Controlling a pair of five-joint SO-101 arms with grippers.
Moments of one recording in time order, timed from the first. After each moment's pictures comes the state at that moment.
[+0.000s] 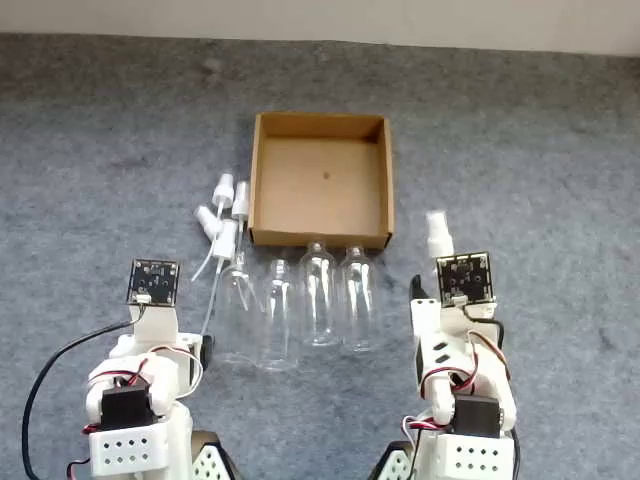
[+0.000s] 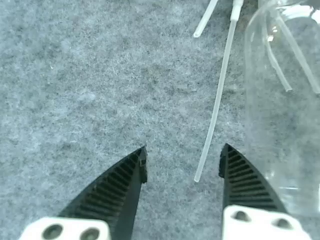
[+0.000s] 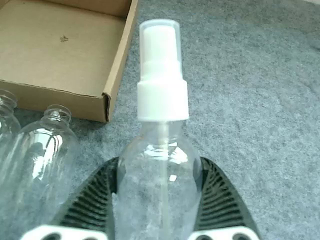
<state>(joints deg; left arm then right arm) -13.9 -103.1 96.0 76.1 -3.8 1.9 -104.1 95.7 46.3 14.7</state>
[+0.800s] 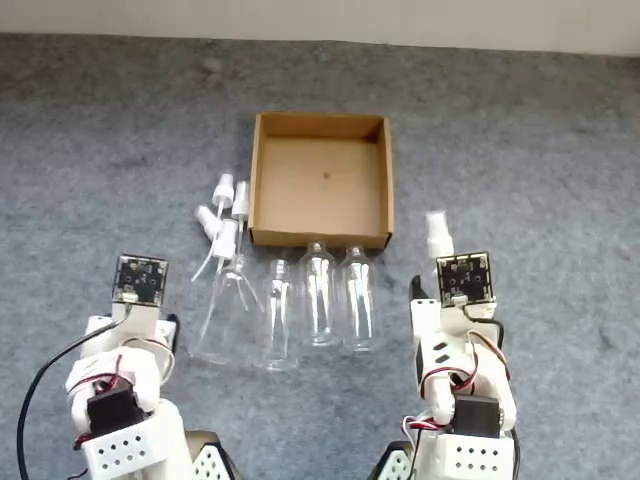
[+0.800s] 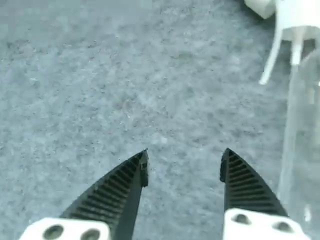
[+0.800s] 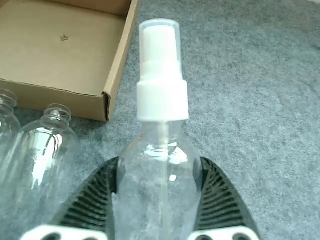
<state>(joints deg) -27.3 -103.1 96.0 63.7 -21.6 1.9 -104.1 95.7 46.5 14.7</state>
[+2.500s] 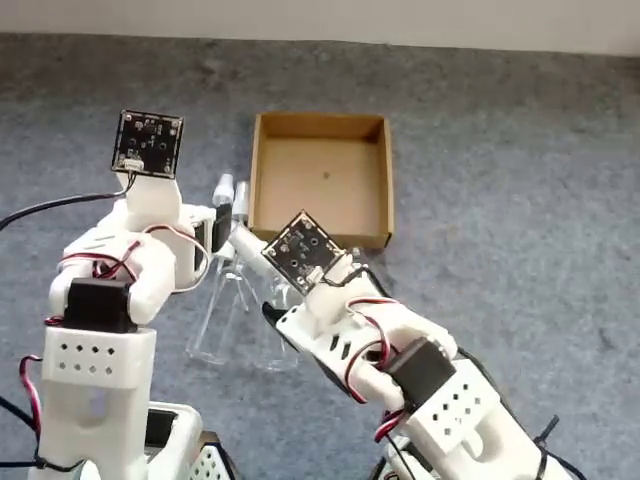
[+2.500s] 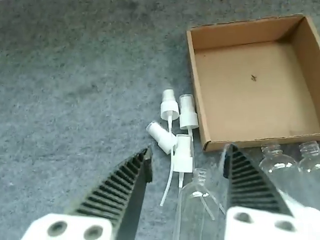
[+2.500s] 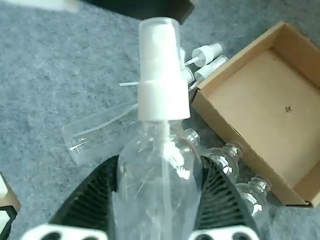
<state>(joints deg) -1.1 -51.2 36.5 65.1 2.1 -45.4 -60.0 52.7 53.5 9.0</state>
